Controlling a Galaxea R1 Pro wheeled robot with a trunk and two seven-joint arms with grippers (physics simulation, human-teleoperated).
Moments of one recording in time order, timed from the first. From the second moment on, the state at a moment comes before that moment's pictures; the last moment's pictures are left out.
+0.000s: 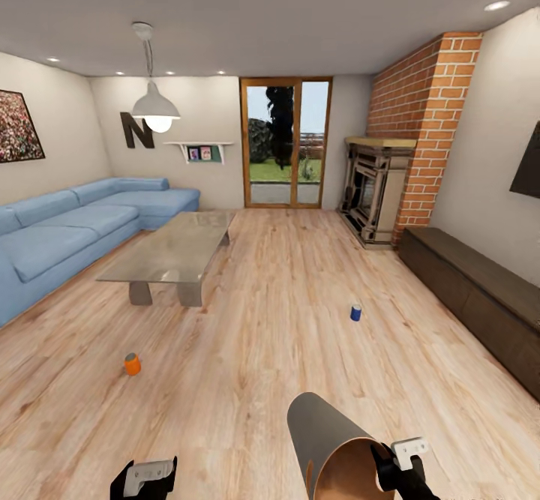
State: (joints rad) left arm -0.03 0.01 0.08 -0.84 -0.01 -0.26 0.01; right arm -0.33 -0.12 -0.07 -0.35 0.11 -0.41 0.16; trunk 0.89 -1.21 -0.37
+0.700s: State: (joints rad) left arm -0.03 0.01 0.08 -0.84 -0.01 -0.26 0.01; right arm -0.33 -0.12 -0.07 -0.34 0.11 -0.41 0.16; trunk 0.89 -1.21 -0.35
